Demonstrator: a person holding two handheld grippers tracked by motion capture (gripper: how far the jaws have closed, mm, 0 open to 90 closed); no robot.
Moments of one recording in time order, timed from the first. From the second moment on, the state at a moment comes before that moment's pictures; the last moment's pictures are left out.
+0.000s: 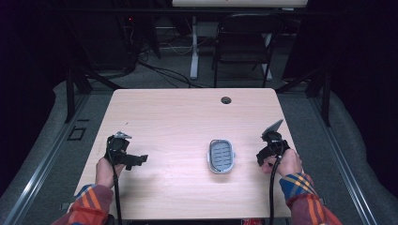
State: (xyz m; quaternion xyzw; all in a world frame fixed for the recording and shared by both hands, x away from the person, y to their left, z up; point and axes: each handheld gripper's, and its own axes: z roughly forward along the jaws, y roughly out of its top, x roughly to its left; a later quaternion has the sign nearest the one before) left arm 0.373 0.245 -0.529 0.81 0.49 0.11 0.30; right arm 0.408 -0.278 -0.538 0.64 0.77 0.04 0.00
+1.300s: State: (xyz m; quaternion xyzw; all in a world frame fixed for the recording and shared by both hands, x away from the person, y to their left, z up) left arm 0.372 0.242 -0.530 0.82 0.49 0.11 0.29; right arm 0.408 -0.282 -0.517 0.62 0.78 0.05 -0.01
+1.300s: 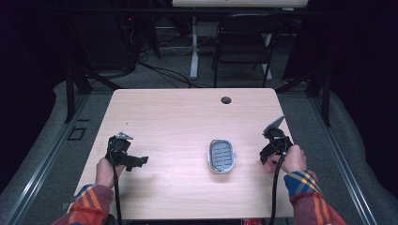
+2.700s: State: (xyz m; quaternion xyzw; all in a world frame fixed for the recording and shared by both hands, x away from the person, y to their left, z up) left arm 0.371 0.239 -0.532 0.82 0.48 0.10 0.28; right arm 0.405 -0.240 -0.475 0.57 0.82 0.07 -0.01
